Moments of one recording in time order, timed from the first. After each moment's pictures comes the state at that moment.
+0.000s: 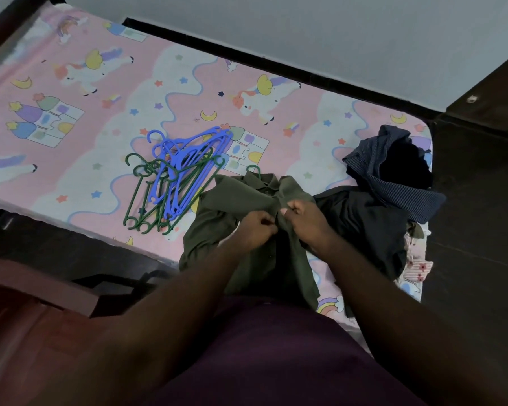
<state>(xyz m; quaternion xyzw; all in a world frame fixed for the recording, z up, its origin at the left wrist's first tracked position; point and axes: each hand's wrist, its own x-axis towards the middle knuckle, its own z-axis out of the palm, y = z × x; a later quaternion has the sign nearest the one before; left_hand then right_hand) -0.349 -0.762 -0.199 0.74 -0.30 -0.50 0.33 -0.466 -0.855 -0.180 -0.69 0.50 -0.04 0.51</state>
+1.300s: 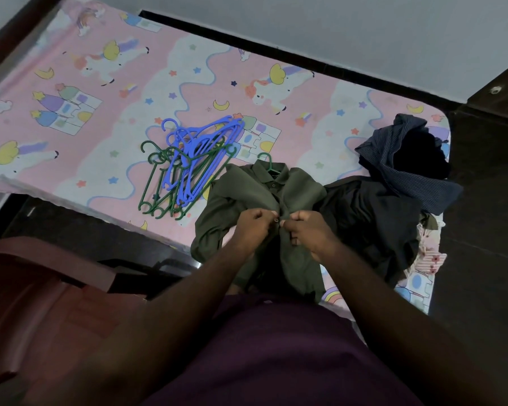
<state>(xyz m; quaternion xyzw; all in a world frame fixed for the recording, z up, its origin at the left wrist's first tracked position) -0.373 -0.718 -0.176 0.71 -0.07 -0.48 0.50 -0.482 -0.801 -0.172 -0.54 0.53 -0.03 0.66</state>
